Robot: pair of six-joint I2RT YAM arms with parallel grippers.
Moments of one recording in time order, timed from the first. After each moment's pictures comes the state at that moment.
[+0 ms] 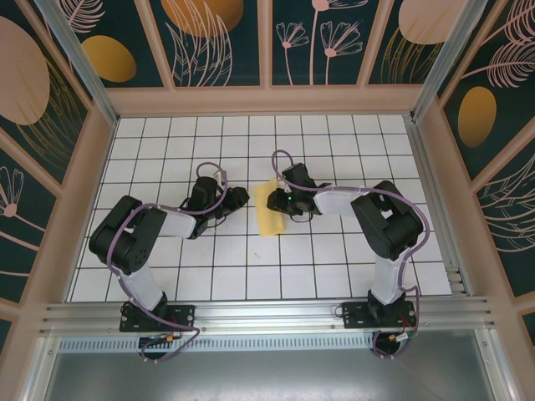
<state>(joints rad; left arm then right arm) -0.45 1.76 0.62 0.62 0.33 -0.94 0.63 1.89 1.02 -0.06 -0.24 0.73</state>
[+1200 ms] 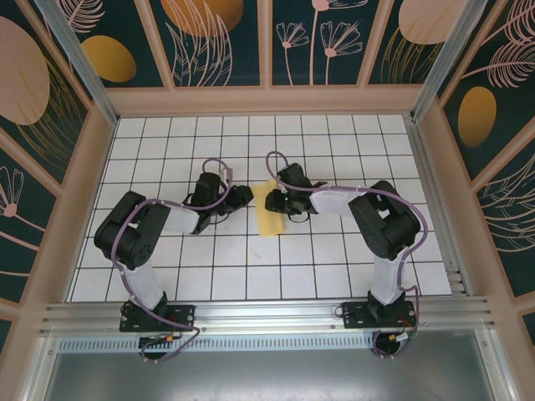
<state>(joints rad) -0.45 1.81 0.69 0.59 0.42 -0.91 0.66 1.91 1.06 -0.12 -0.18 0.68</state>
